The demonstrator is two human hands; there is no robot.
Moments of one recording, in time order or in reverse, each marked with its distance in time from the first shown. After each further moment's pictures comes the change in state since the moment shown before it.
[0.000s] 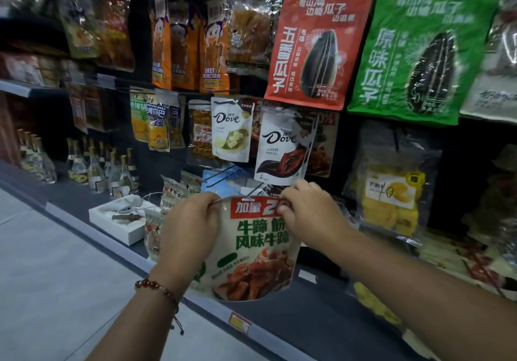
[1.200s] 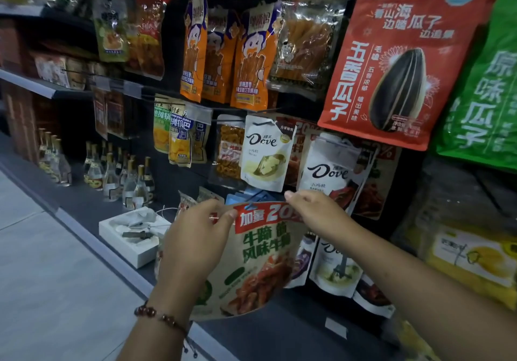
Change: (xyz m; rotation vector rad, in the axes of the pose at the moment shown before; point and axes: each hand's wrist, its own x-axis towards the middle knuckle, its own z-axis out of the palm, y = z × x) left_hand 0.093 -0.054 0.002 -0.151 -0.053 -0.298; right_hand 0.142 -0.033 0.022 0.648 -0.226 0.239
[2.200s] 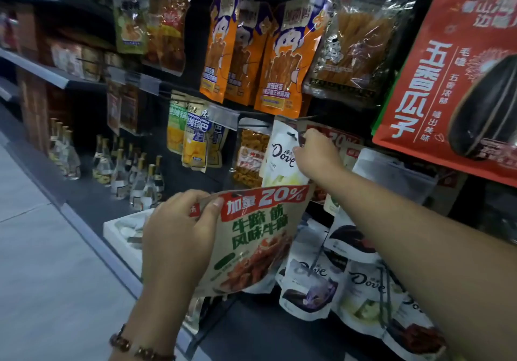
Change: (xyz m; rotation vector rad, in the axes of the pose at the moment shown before) left_hand 0.059 -0.047 -0.012 -0.152 0.347 0.119; right_hand 0.182 -0.059 0.015 -0.382 0.405 -0.047
